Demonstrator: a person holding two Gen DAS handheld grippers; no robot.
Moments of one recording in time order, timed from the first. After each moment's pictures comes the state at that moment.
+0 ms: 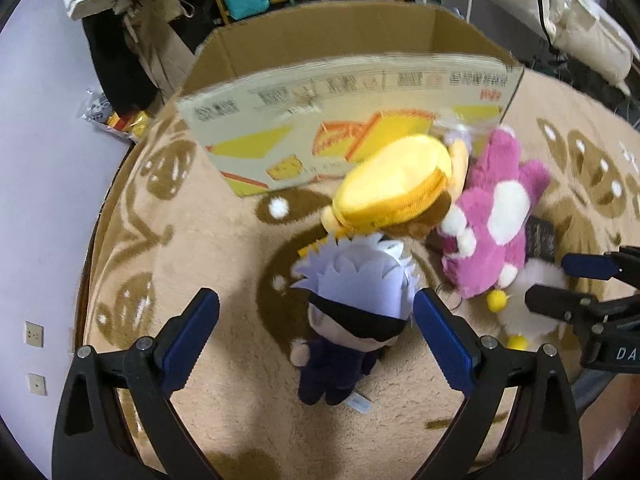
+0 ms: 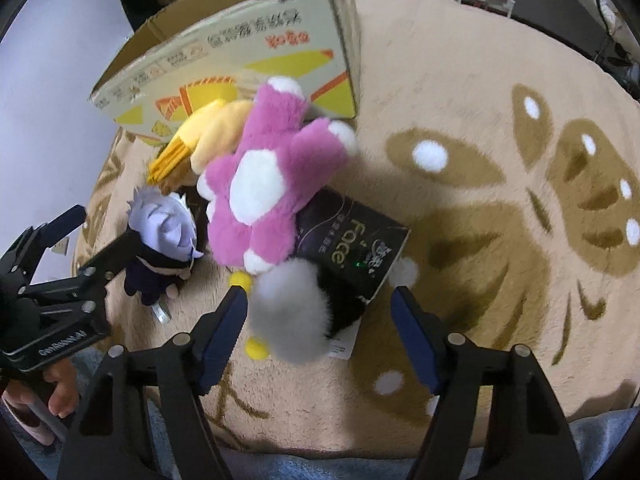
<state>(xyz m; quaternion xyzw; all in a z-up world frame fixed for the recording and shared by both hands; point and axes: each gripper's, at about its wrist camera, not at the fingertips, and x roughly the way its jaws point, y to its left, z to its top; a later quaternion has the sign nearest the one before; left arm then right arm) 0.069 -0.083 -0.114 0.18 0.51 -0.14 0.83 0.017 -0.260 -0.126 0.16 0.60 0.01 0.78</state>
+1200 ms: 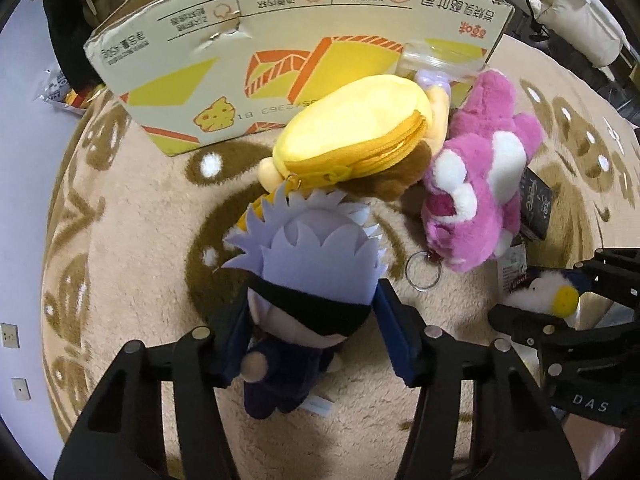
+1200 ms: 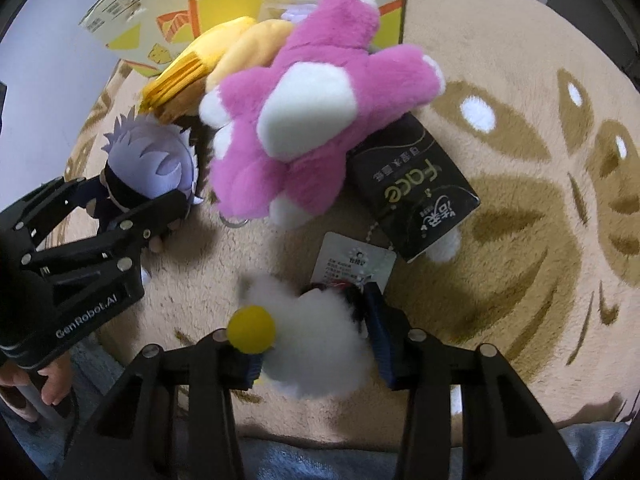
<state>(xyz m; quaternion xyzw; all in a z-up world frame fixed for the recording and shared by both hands) 0.077 -0.090 -0.157 0.16 0.56 -0.19 0.79 0.025 -0.212 -0.159 0.11 0.66 0.04 0.74</state>
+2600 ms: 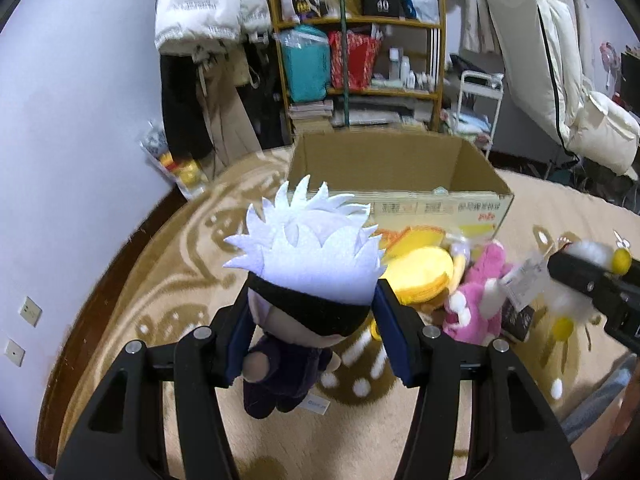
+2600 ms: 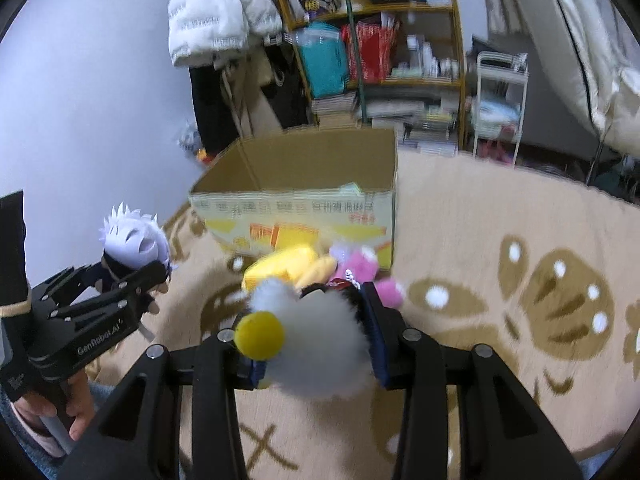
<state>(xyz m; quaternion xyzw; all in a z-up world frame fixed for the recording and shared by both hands) 0.028 -0.035 -0.042 0.08 0.35 -0.09 0.93 -0.018 -0.241 -0.029 0.11 0.36 0.02 0.93</state>
